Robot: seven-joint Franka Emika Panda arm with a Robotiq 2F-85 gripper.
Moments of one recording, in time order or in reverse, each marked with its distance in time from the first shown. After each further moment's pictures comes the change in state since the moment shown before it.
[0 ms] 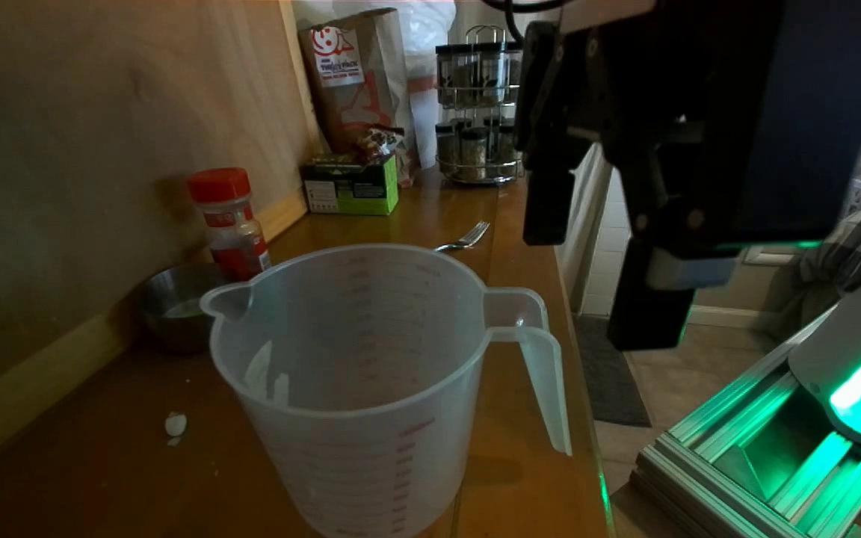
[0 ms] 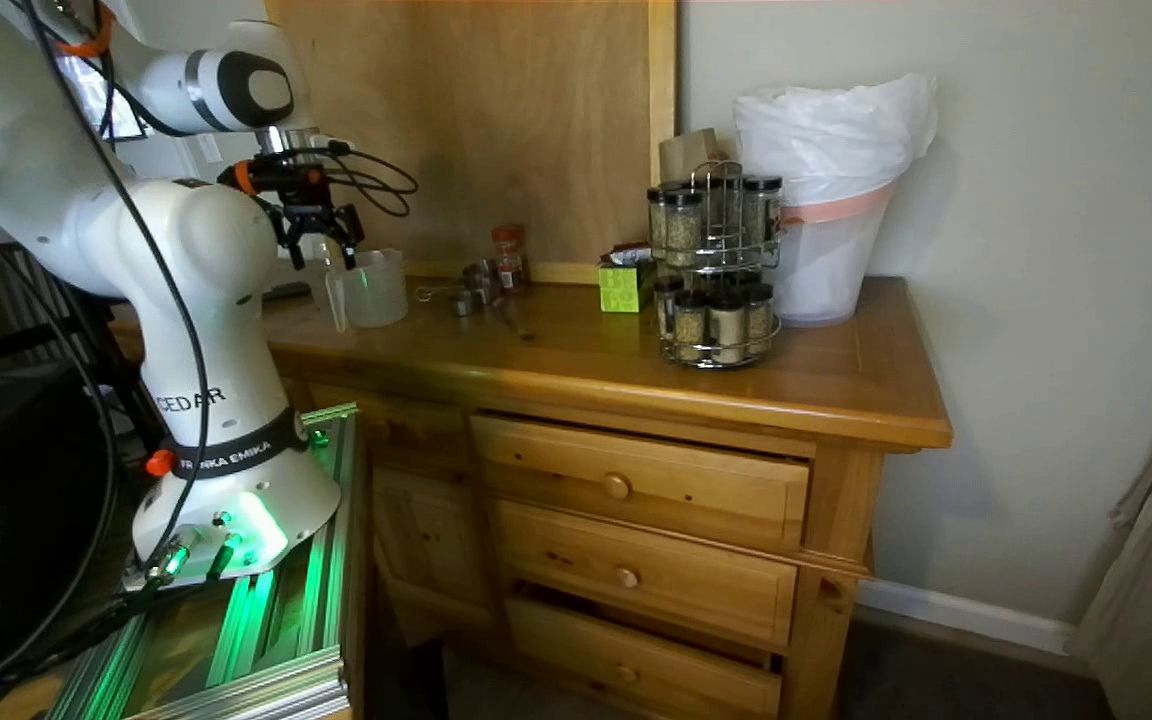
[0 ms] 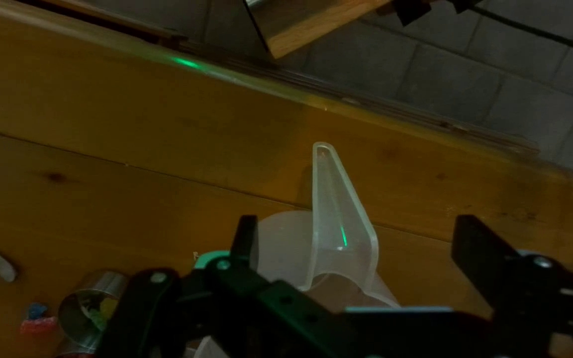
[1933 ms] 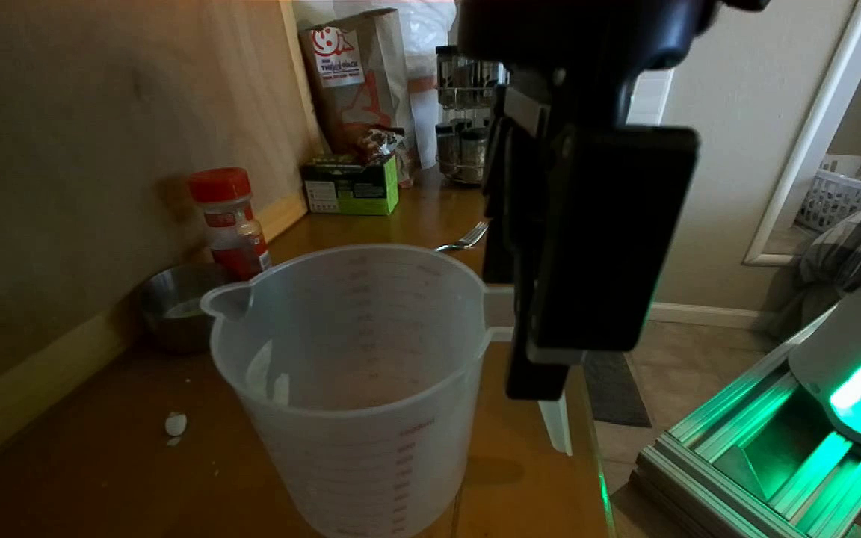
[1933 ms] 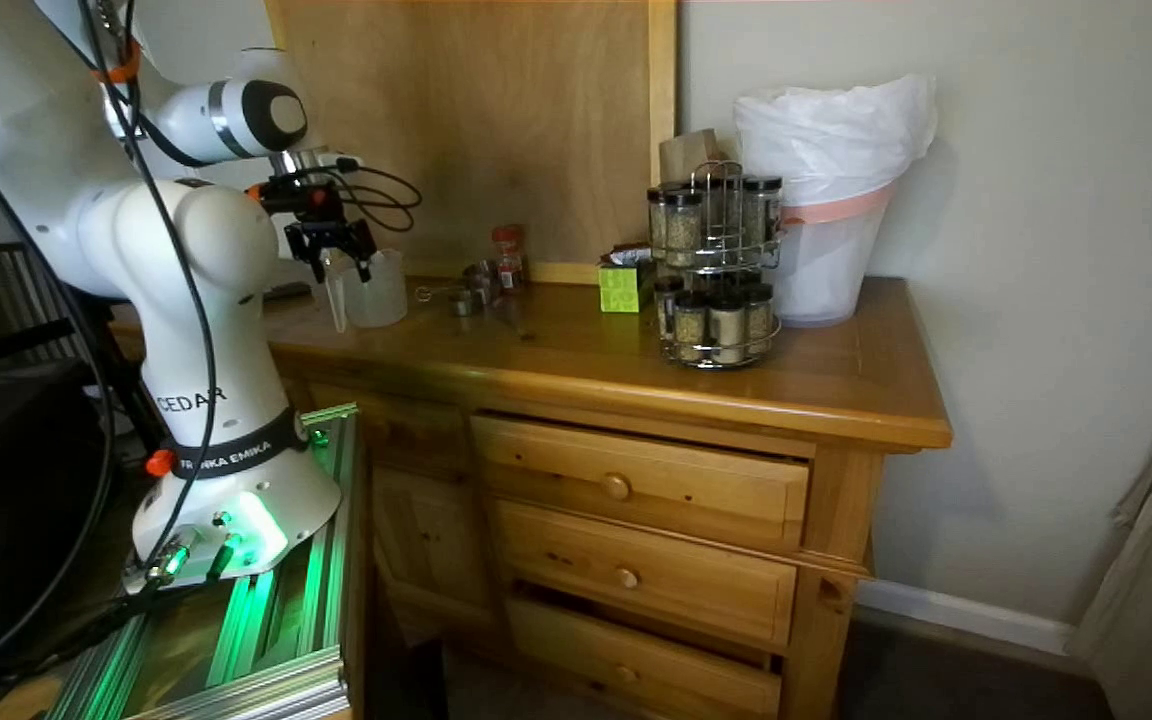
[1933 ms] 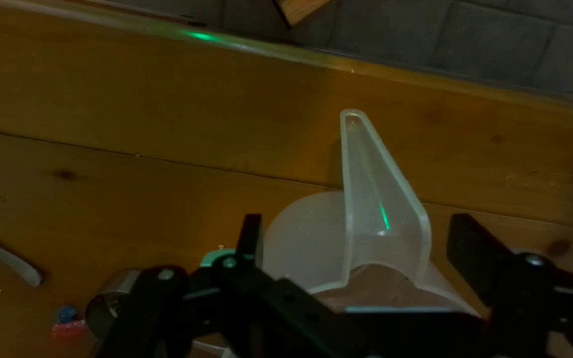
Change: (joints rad) arm 0.014 0.135 -0.008 0.001 -0.147 0.172 0.211
